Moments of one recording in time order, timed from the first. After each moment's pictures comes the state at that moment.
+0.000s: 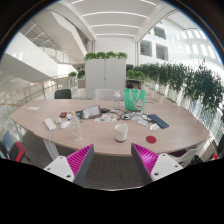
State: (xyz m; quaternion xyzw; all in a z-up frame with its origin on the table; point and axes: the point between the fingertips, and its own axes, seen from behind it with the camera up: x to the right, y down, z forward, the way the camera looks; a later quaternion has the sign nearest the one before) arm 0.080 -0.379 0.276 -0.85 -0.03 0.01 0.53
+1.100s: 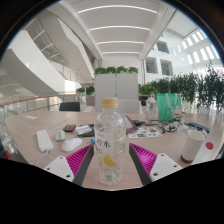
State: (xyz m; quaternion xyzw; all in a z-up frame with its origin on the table) arm -0.186 -0.063 0.102 -0.77 -0.04 0.05 0.64
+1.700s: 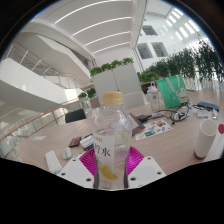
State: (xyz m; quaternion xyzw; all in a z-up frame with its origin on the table) arm -0.183 -0.012 0.125 -0.78 0.02 0.17 0.60
